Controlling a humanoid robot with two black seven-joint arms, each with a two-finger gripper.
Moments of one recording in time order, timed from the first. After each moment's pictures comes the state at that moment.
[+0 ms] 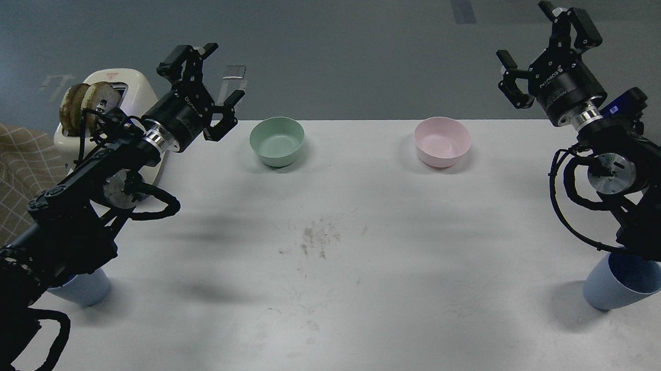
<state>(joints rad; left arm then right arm) -0.82 0.33 -0.70 -0.61 0.25 -0.49 -0.31 0.90 -0.27 0.62 0.48 -0.16 0.49 0.49</state>
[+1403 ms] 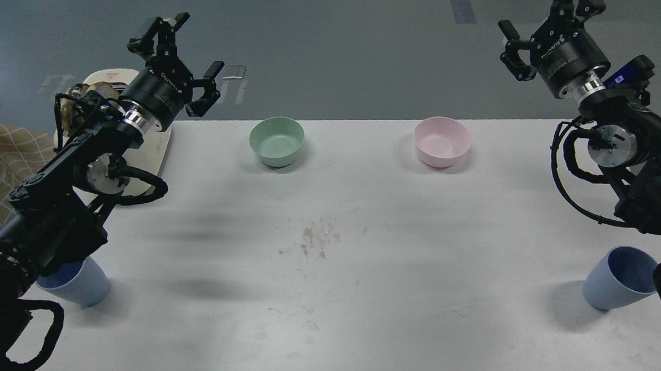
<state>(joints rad) -0.84 0.35 -0.77 -0.62 0.24 -0.49 -0.33 1.01 -0.24 0.62 0.38 -0.20 0.49 0.49</state>
